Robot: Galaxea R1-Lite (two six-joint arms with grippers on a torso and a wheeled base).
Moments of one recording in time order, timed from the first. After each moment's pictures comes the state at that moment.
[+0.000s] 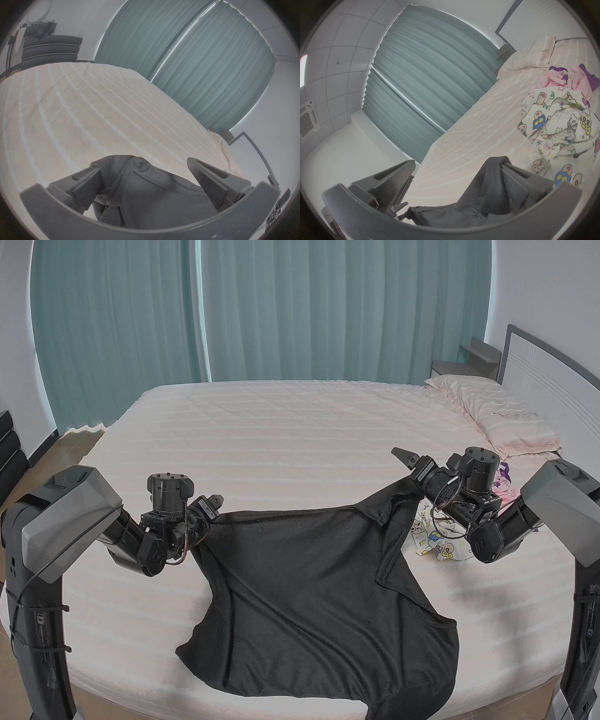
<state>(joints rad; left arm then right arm) -0.21 2.30 -1.15 -0.75 0.17 -0.75 0.25 2.30 -1.17 -1.11 0.10 0.80</state>
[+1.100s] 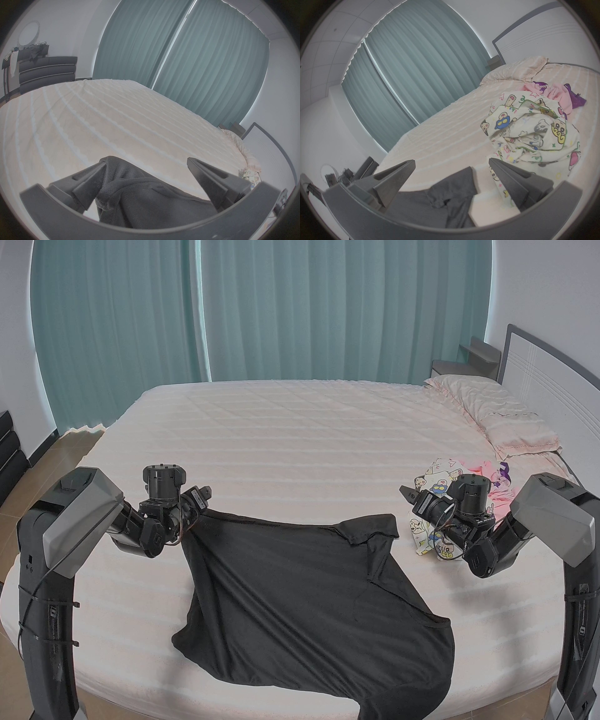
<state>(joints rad) -0.13 2.43 -1.39 -0.67 0.21 -0.56 0.22 2.39 -1.13 -1.06 -0.05 0.57</state>
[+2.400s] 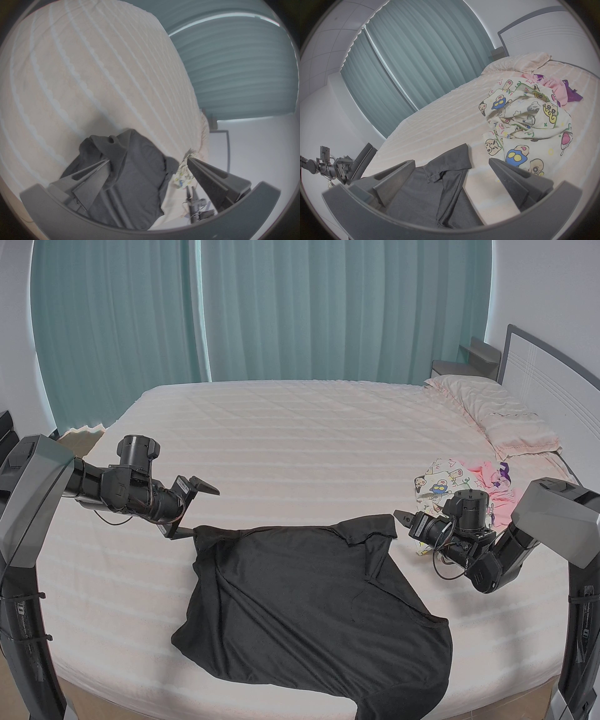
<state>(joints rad) -0.05 2.23 -1.50 0.01 -0.46 -0.94 0.25 2.34 -0.97 -1.05 -0.03 0.53</state>
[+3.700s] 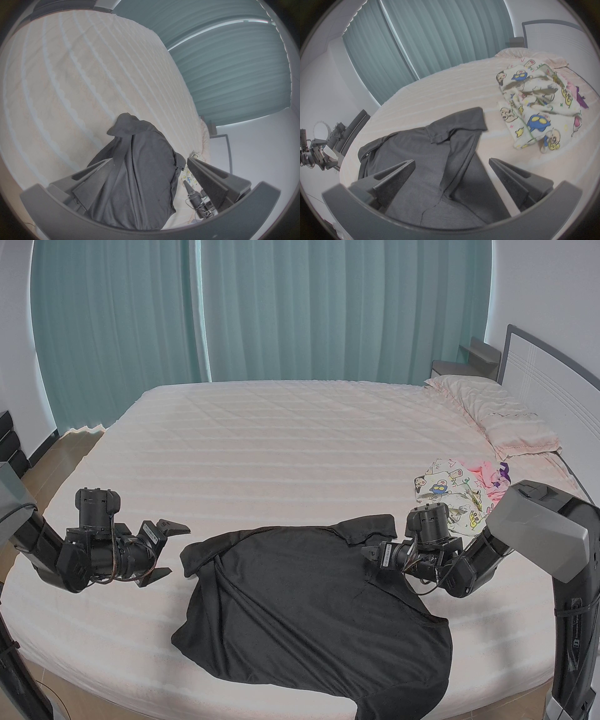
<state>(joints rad) -0.03 1.95 -0.72 -0.60 -0.36 -0.98 0.39 2.38 -1.08 -0.73 -0.08 0.40</state>
